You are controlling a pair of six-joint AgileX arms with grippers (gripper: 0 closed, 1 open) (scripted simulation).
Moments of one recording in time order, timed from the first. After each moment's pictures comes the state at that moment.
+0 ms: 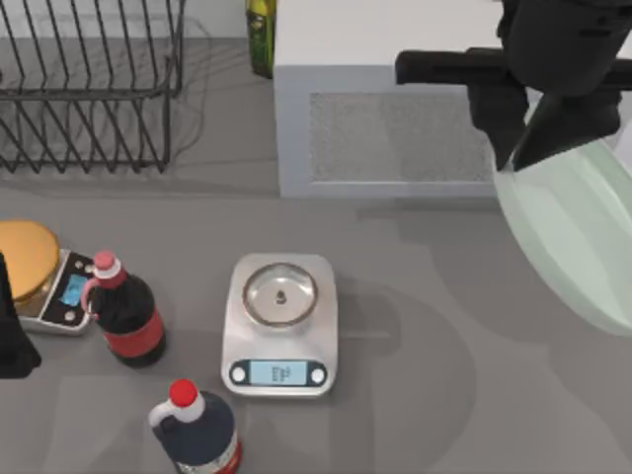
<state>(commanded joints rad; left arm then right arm) 0.00 0.00 0.00 0.00 0.00 0.00 0.60 1.90 2.16 -1.72 0.02 0.63</state>
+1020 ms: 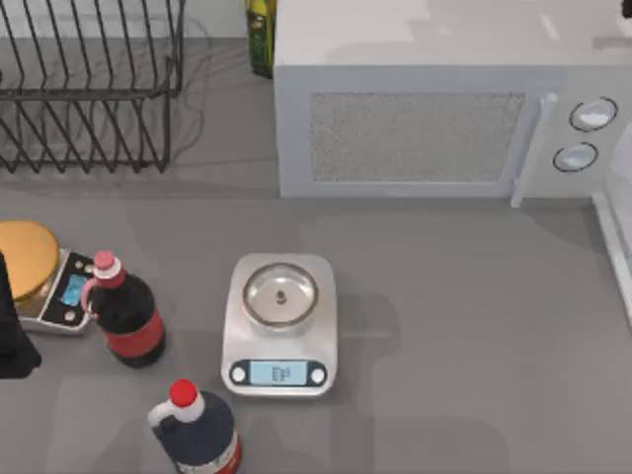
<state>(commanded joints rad) 0.00 0.00 0.00 0.00 0.00 0.00 -0.03 2.56 2.88 -1.75 0.09 0.00</state>
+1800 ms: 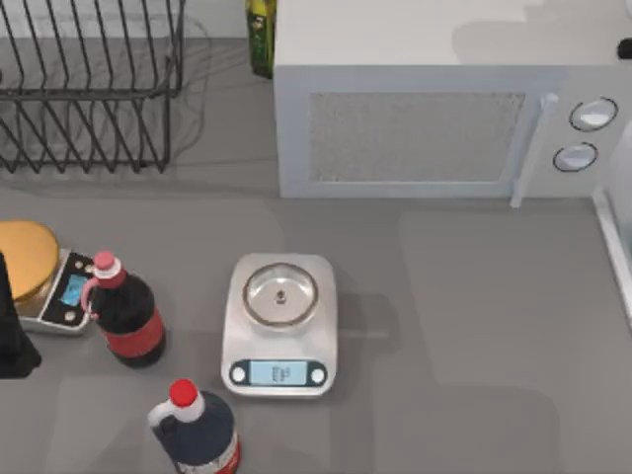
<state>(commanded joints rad) 0.00 0.00 0.00 0.00 0.00 0.00 -0.08 2.71 2.90 -1.76 0.01 -0.06</state>
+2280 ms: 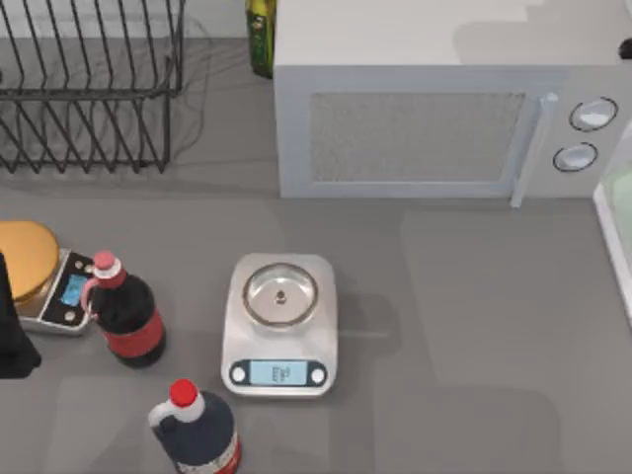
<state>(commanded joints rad) 0.00 0.00 0.00 0.00 0.00 0.00 -0.08 2.71 2.90 -1.76 0.01 -0.06</state>
